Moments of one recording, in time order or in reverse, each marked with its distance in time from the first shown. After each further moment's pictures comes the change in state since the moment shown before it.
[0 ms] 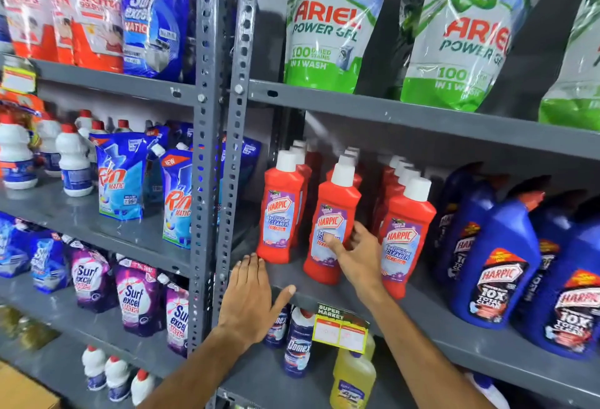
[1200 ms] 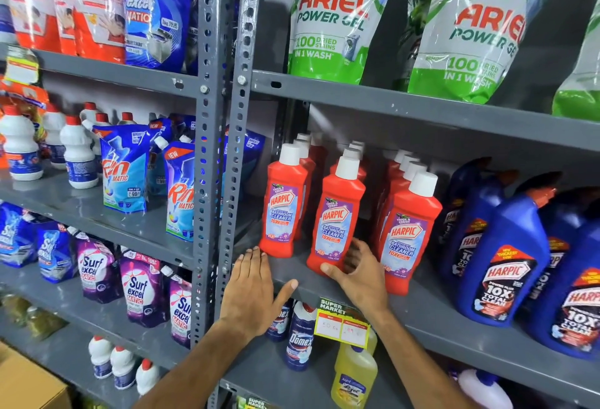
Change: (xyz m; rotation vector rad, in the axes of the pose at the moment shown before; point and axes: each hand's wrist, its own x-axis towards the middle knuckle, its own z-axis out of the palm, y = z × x) left_hand -0.002 0.002 -0.006 0.060 -0.020 -0.012; right_hand -0.036 0.024 -0.010 -0.157 -0.123 0.136
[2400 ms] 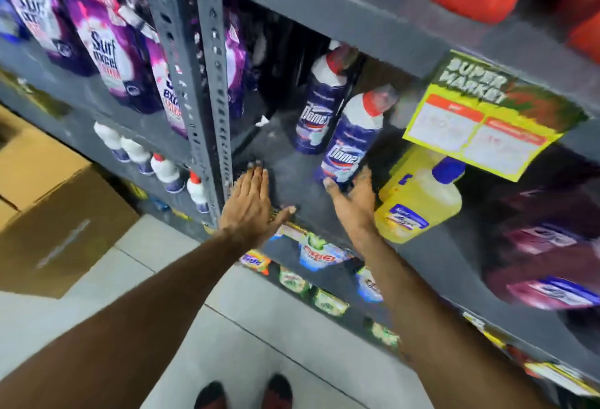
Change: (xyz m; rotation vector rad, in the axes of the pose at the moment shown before) left_hand -0.089 -0.025 0.324 -0.096 -0.332 -0.048; right_hand -0.085 0.291 0.177 0.021 -0.086 0.308
